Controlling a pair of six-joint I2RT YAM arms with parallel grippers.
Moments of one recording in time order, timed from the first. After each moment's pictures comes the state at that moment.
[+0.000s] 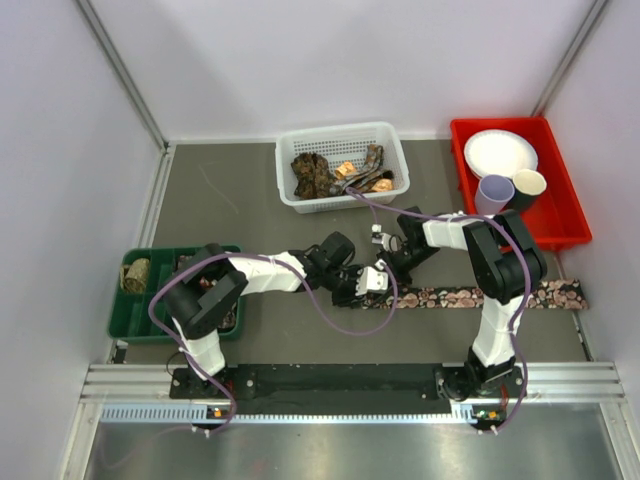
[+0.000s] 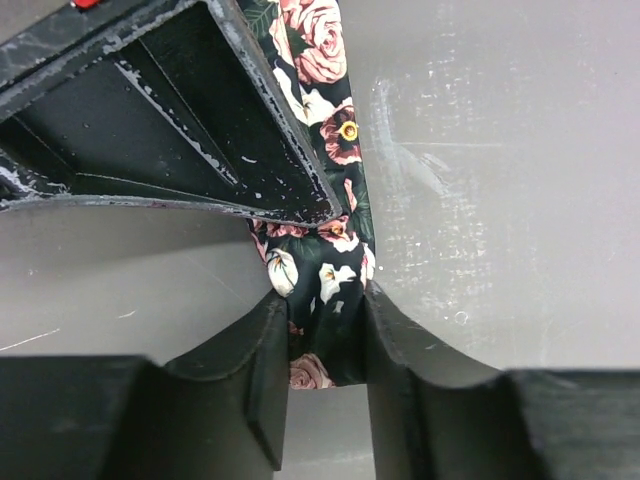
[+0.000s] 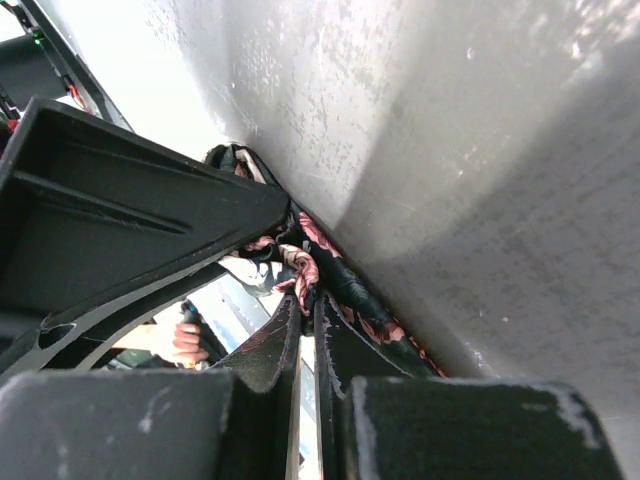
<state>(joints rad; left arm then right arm) -0.88 1.79 0.94 -0.07 0.56 0.63 0.38 1.91 1.02 -0.65 -0.86 0.06</state>
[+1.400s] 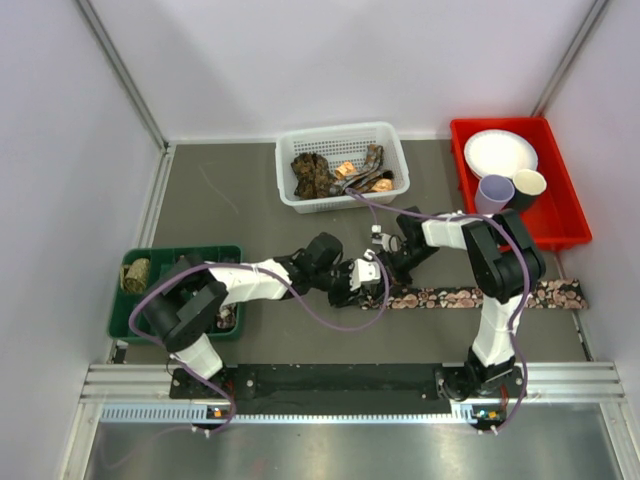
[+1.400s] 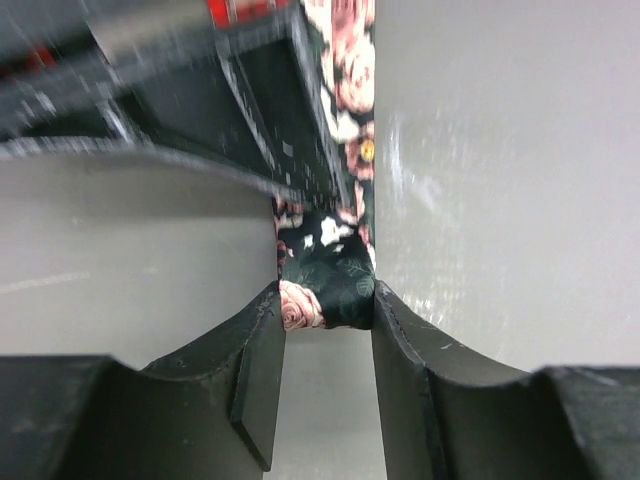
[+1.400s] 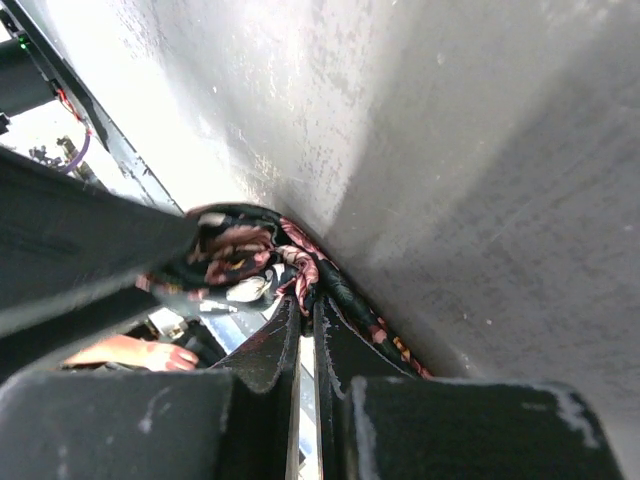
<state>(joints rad) -0.86 1.66 0.82 0.09 0.53 0.43 0.38 1.92 1.02 -0.65 -0.83 0.06</state>
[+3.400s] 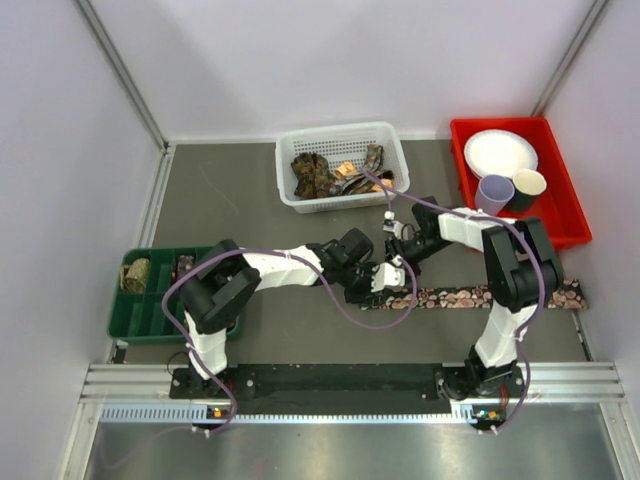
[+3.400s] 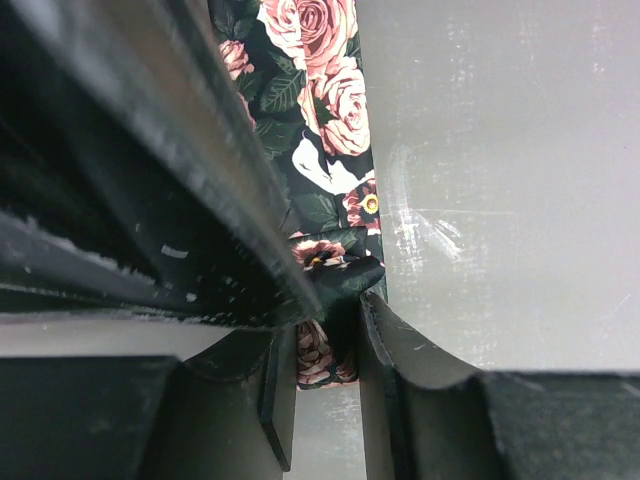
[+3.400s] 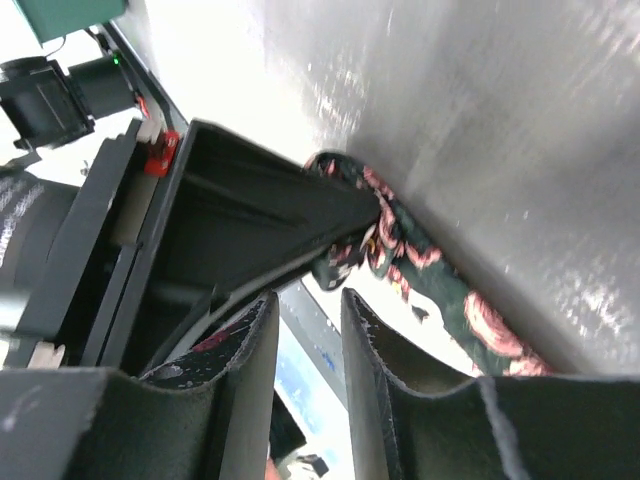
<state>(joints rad) -0.93 1.88 1.11 -0.19 0.49 0.58 0.30 1.81 1.04 -0.76 -0.92 0.04</state>
